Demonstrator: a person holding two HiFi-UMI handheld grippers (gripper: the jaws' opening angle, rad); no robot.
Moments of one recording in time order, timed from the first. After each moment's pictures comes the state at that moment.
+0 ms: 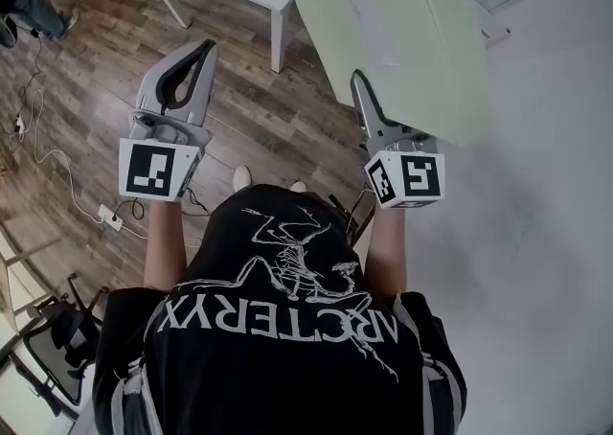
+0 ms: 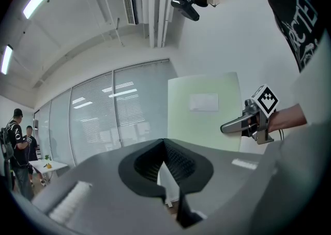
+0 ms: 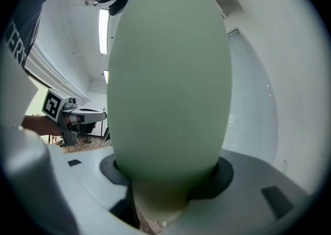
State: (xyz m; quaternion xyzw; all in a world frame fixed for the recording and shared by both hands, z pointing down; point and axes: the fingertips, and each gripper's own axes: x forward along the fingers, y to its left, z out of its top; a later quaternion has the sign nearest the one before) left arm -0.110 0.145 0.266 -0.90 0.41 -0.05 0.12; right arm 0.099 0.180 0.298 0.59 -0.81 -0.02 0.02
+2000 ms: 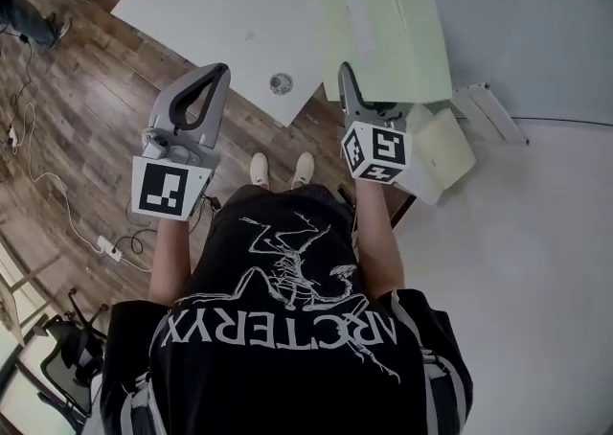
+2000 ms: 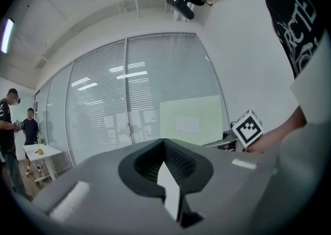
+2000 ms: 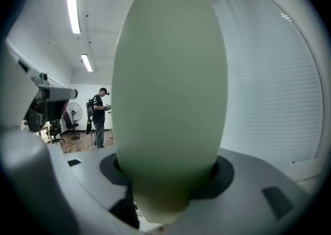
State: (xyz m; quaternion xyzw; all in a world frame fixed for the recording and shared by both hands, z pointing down) left arm -0.085 -0.249 0.317 -0.90 0.43 -0.08 0.04; right arm 0.122 -0.288 0.407 0.61 -0.79 0.06 0.07
